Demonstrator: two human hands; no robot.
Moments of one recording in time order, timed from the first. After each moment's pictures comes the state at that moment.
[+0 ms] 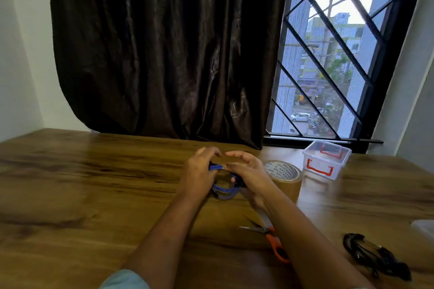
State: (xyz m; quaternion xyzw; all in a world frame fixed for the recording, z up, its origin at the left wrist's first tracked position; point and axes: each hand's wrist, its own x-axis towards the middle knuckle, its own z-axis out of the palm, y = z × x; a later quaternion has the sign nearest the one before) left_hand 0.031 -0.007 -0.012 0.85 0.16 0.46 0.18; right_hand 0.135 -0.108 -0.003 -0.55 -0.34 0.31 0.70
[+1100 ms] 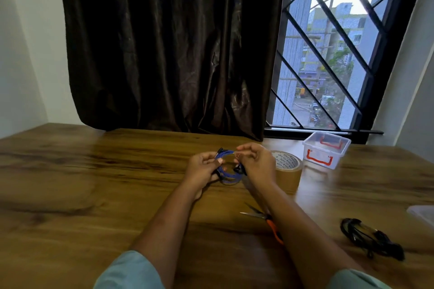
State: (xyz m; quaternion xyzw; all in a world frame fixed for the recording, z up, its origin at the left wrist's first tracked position) left_hand 0.040 -0.006 -0.027 0.59 0.22 0.33 0.70; right_hand 0.139 -0.106 -0.018 -0.66 -0.35 0.01 0.66
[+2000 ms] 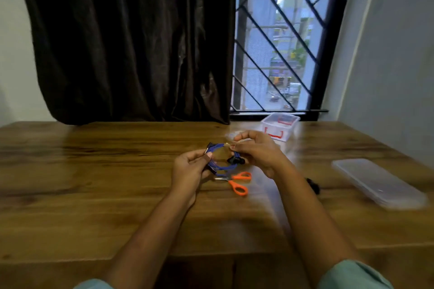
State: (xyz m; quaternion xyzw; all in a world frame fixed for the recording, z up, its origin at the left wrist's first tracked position) left_hand -0.010 -0.122 -0.020 0.54 0.20 0.38 0.72; right_hand 0.108 -0.236 0.028 -0.65 -0.33 0.23 0.65
